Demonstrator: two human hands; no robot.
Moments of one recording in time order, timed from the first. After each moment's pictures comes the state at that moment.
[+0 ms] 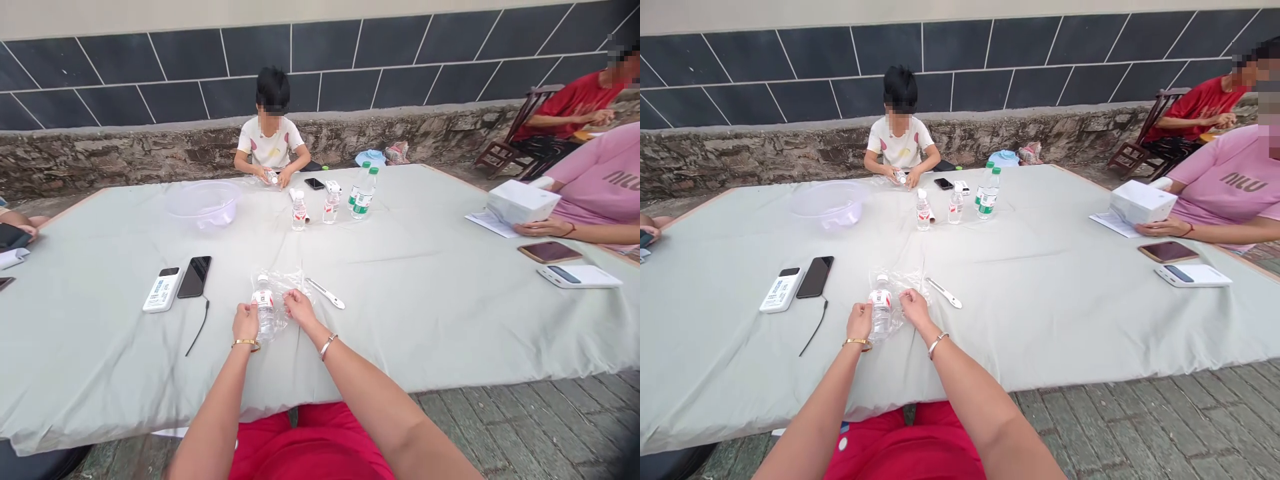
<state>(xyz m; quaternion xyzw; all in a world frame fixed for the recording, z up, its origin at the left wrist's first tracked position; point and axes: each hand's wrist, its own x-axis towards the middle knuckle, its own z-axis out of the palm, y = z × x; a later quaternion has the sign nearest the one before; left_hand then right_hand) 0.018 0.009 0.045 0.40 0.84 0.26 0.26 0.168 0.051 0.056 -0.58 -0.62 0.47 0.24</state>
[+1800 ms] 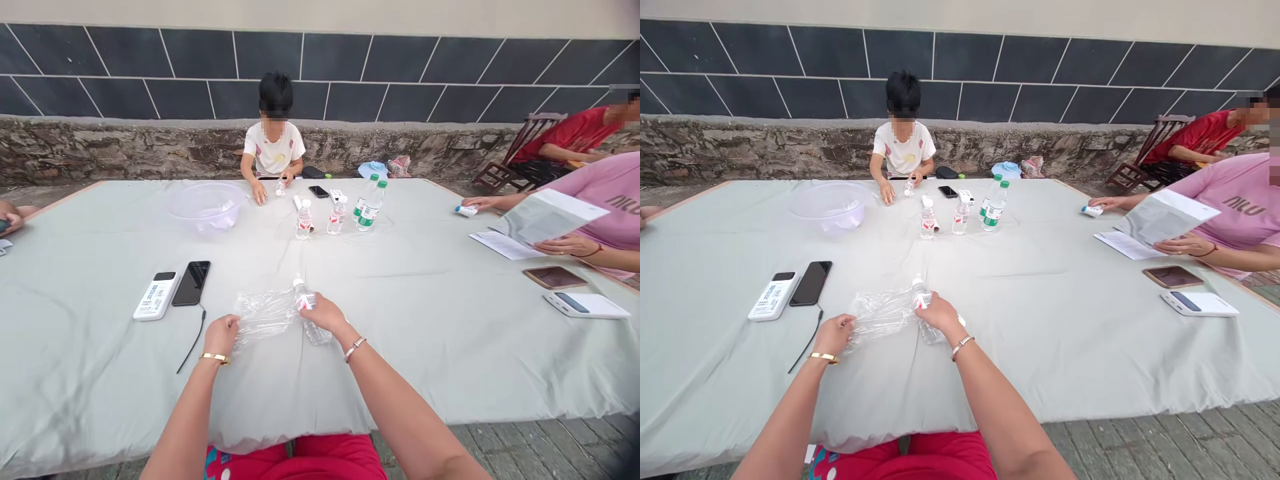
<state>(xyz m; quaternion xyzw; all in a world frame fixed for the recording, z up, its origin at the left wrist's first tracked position) -0.040 0.005 0.051 0.49 0.79 0.20 0.32 0.220 0.090 0.096 -0.66 -0.66 0.35 0.01</state>
